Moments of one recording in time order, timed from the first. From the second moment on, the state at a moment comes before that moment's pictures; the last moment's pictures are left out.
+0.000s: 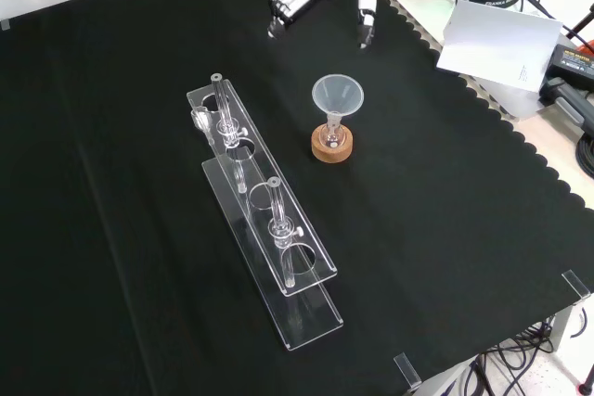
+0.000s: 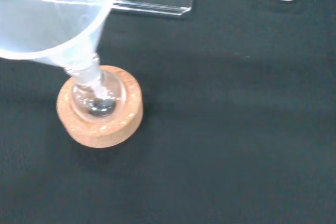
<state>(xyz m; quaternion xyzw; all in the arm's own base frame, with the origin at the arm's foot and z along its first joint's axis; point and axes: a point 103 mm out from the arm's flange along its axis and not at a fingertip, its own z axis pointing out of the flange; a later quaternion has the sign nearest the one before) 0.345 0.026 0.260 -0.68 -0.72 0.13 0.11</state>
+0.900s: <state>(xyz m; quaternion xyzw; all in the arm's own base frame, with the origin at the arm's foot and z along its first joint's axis) 0.406 -0.045 0.261 -0.70 -0.70 0.11 0.11</state>
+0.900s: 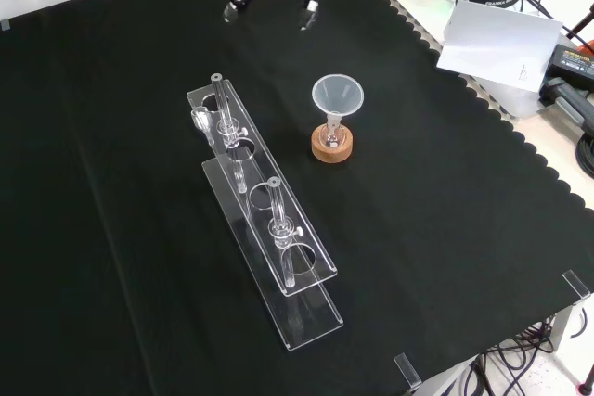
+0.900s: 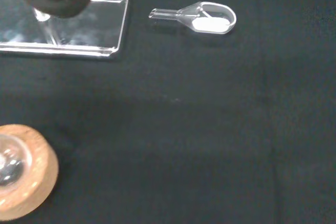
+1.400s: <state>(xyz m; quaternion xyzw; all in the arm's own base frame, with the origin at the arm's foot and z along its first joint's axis) 0.473 -0.066 0.226 -0.69 -0.70 0.13 0.12</state>
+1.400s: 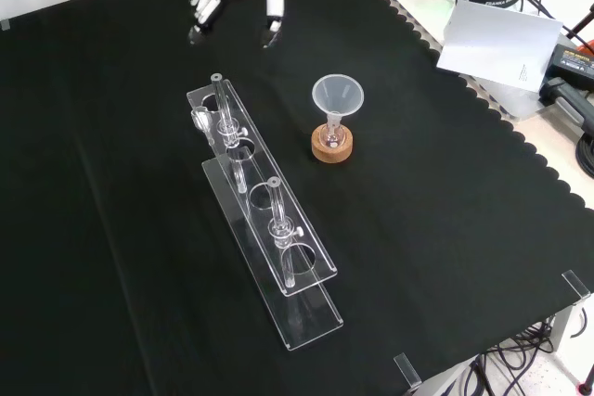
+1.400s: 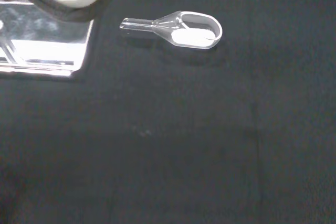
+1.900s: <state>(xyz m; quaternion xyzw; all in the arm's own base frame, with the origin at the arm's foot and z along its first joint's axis) 0.521 -0.071 0.167 -0.68 -0.71 0.16 0.11</state>
